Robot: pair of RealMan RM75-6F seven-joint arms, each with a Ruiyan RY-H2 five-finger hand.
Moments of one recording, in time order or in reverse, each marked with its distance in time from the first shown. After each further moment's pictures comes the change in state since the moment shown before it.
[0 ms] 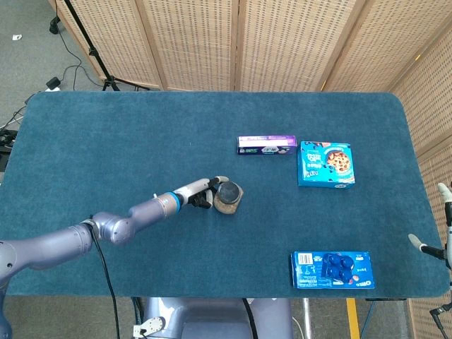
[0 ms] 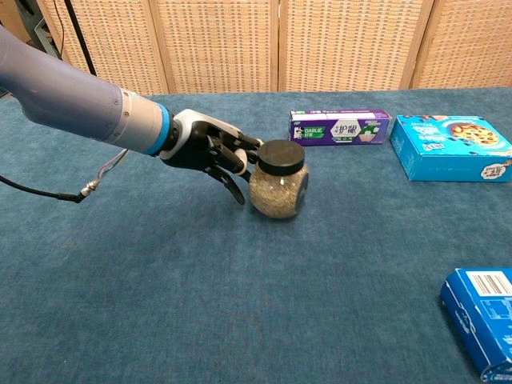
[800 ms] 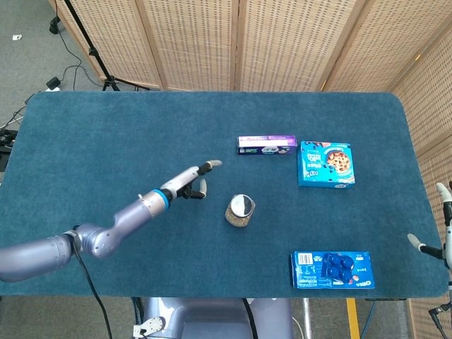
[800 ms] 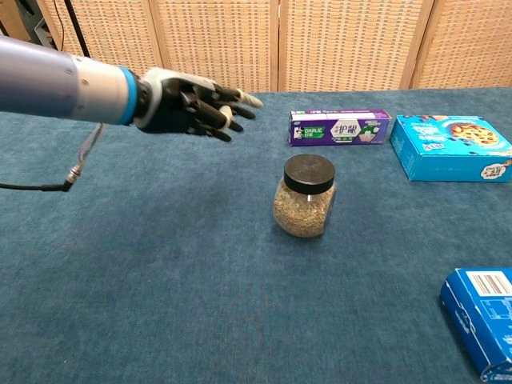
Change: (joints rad) left arm 0.129 0.122 -0.031 -0.211 0.035 0.294 -0.018; right arm 0.002 -0.006 -0.004 0.002 -0.015 0.006 -0.011
